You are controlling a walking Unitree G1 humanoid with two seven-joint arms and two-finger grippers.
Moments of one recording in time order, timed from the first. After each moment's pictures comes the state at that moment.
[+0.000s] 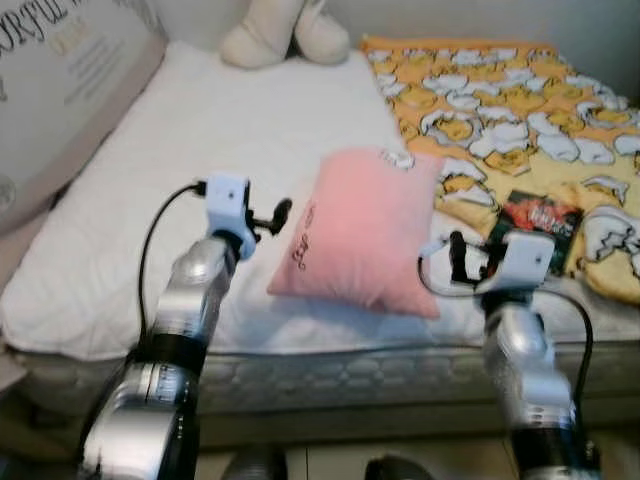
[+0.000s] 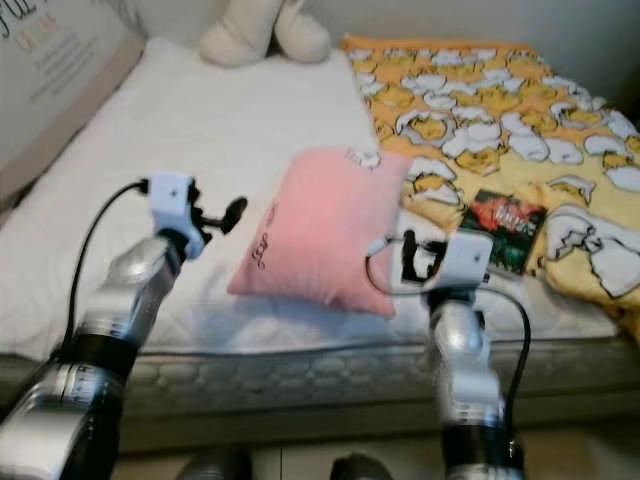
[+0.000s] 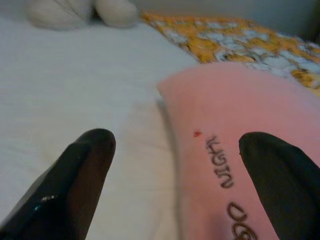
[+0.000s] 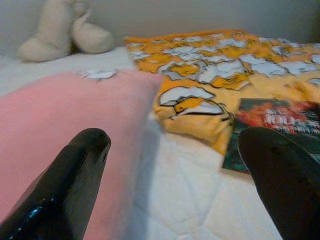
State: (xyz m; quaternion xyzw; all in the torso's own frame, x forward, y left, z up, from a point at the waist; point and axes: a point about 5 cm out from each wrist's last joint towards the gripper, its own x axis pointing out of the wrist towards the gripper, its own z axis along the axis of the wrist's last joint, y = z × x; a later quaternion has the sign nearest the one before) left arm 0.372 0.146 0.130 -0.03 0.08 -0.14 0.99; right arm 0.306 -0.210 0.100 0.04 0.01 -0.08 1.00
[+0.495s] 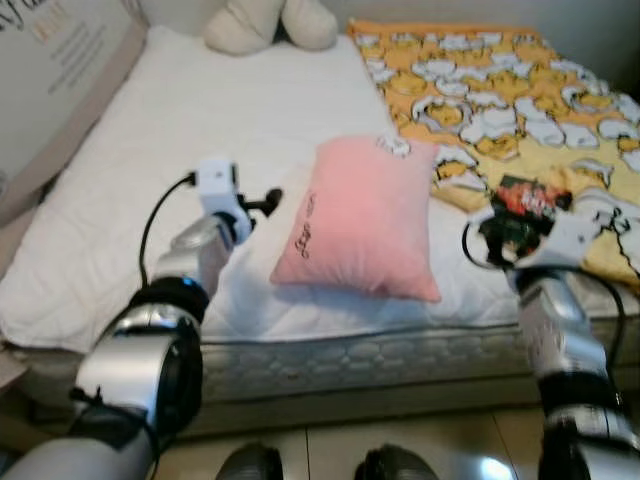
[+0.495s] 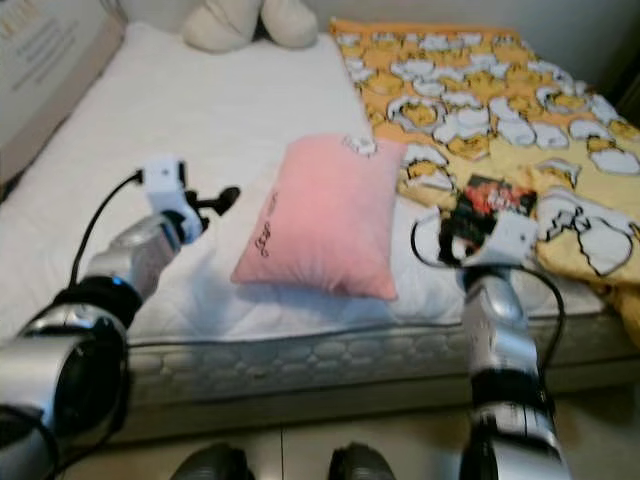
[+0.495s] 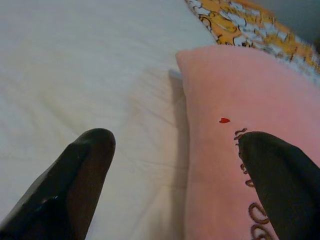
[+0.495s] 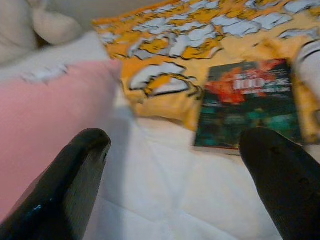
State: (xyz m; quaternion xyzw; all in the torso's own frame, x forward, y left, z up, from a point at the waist) left arm 0.391 0.163 0.129 -0.16 0.14 -0.08 0.97; right arm 0.335 -0.253 0.103 0.14 0.05 -0.09 0.98
